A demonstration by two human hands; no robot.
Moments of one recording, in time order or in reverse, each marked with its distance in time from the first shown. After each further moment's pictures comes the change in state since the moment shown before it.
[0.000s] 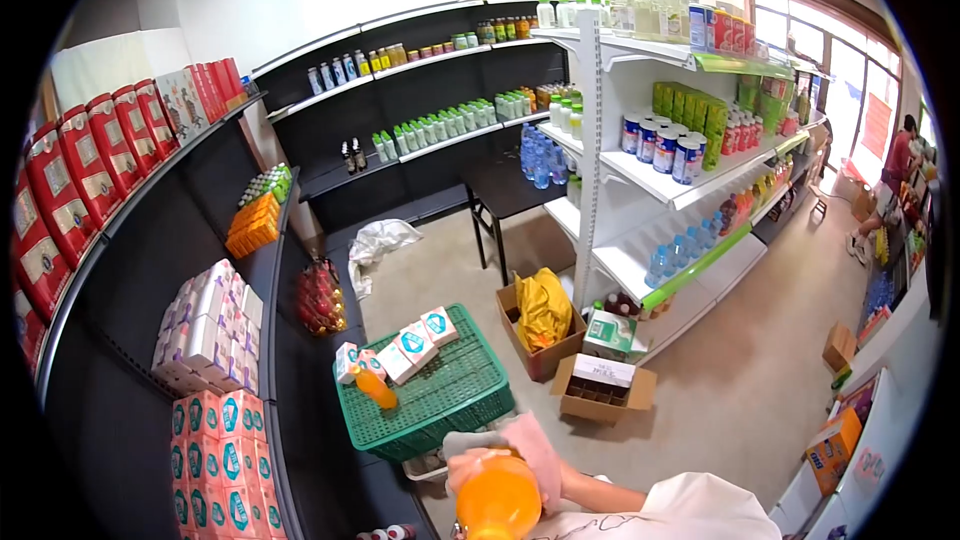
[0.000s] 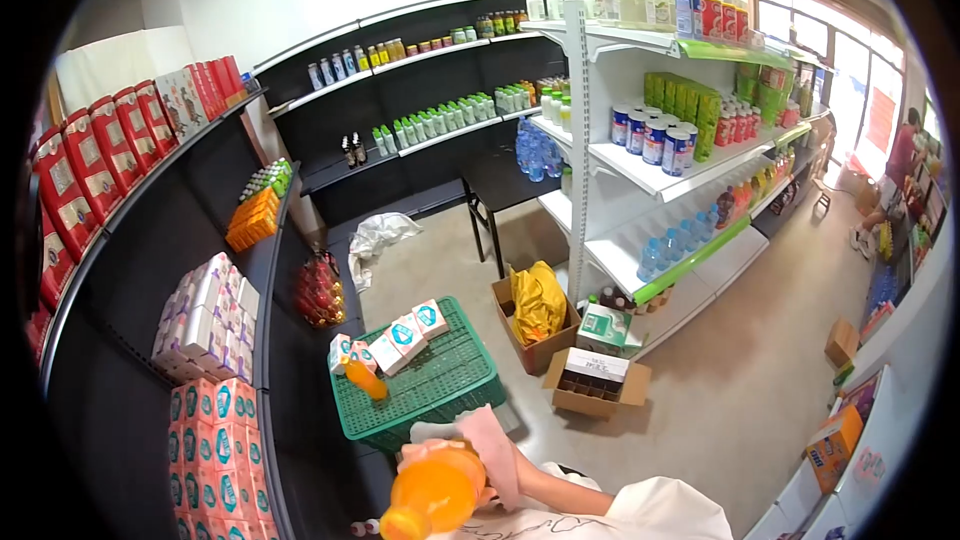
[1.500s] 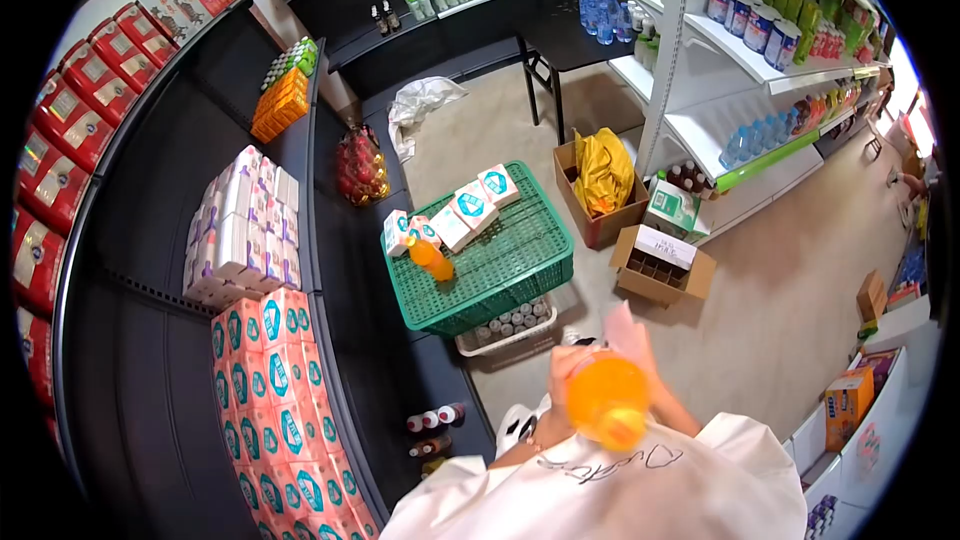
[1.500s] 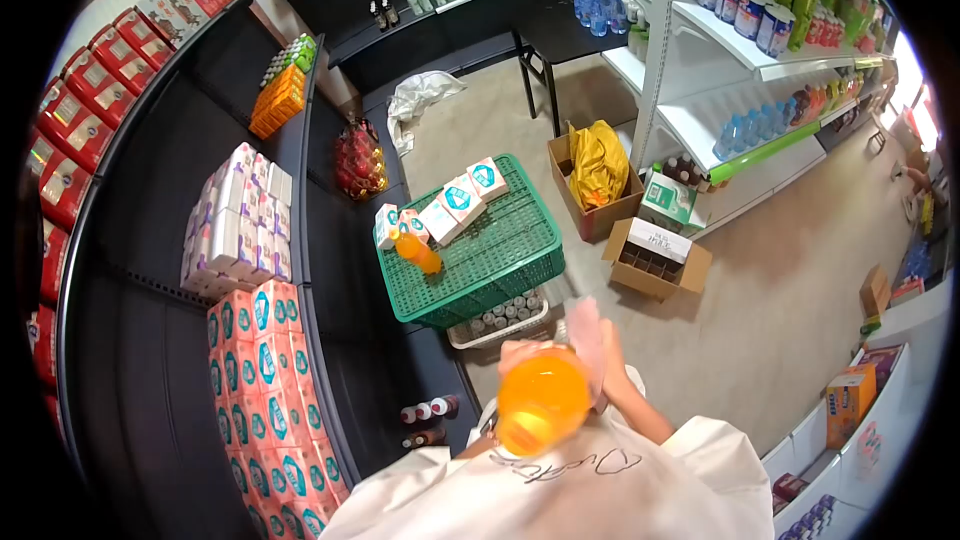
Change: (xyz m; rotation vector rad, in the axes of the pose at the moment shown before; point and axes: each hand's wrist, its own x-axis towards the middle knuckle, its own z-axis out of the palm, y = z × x) left_hand -0.056 -0.065 0.007 -0.419 -0.024 -0.260; right_hand 0.005 -0.011 0.017 0.424 0.230 0.365
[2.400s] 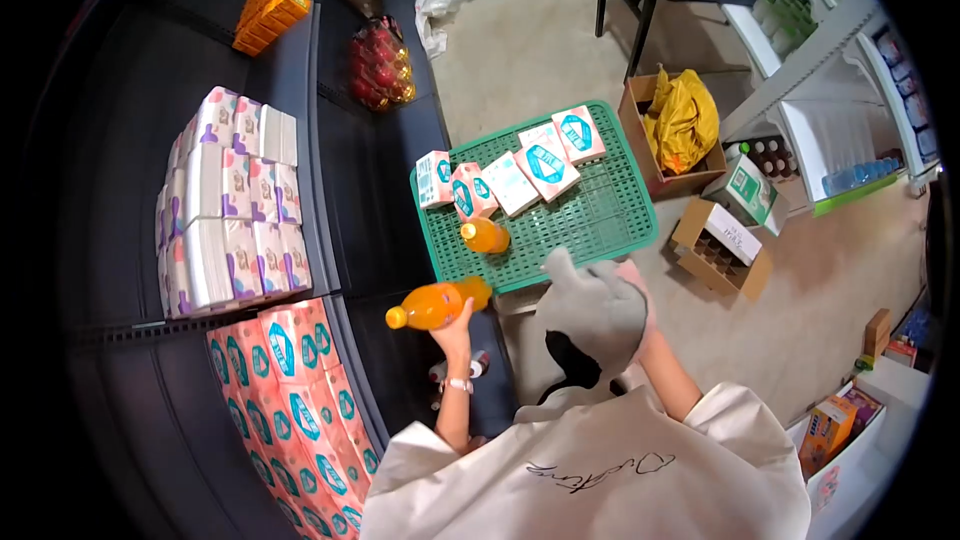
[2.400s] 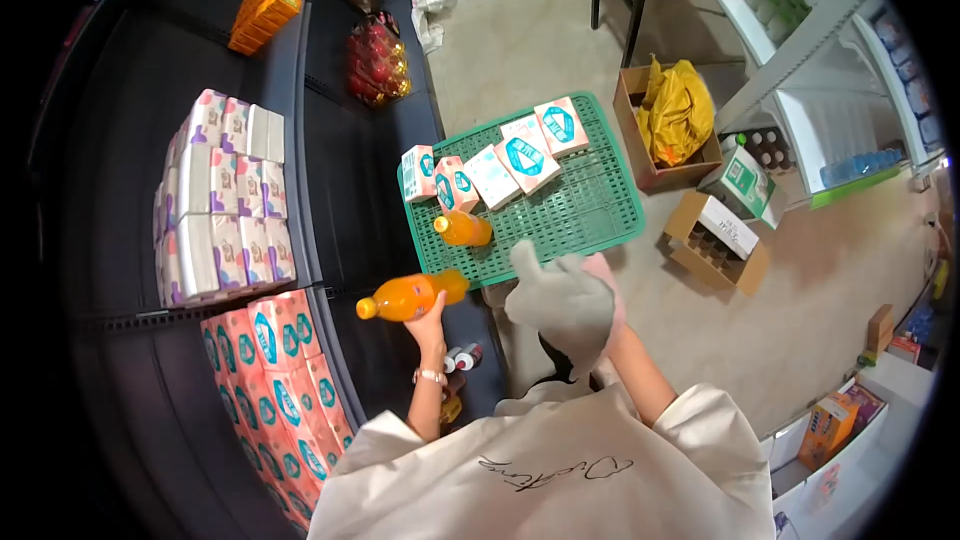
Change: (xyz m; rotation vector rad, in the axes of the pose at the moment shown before) left_hand 0.036 -0.321 -0.275 0.247 0.599 -0.861; right_hand 0.289 0.094 0.045 0.103 0.223 0.339
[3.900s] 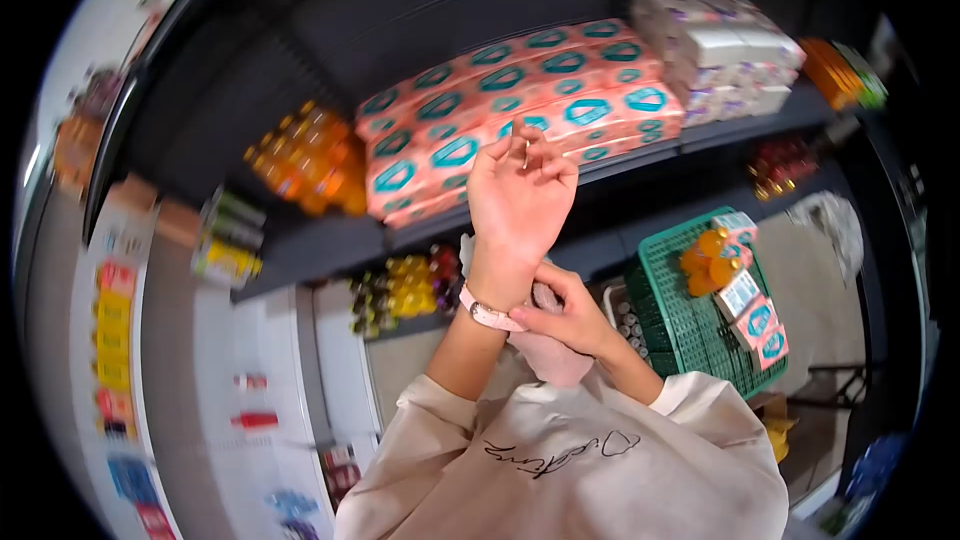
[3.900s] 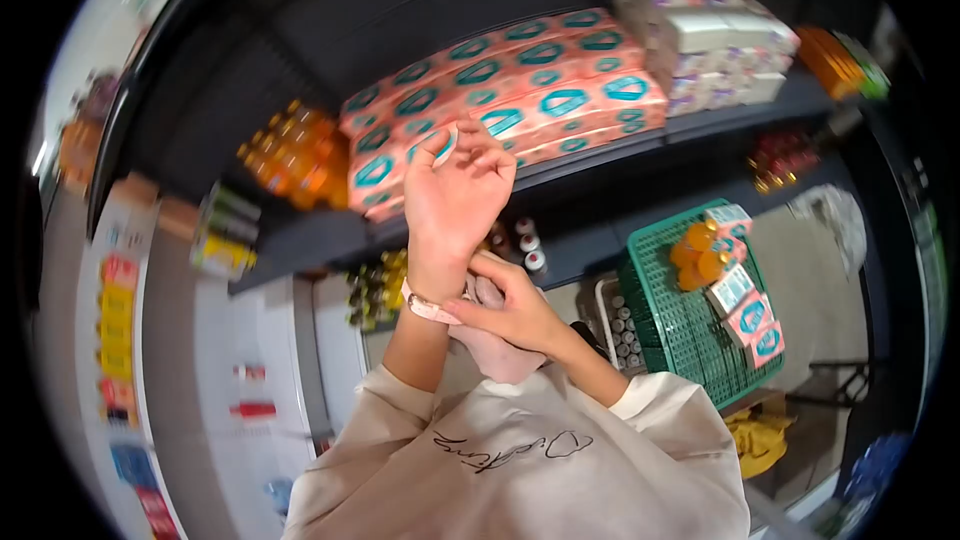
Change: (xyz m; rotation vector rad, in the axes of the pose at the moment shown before) left_hand -0.258 0.320 -0.155 -1.719 0.389 0.372; right_hand -0.268 0.037 0.216 -0.545 -2.019 0.205
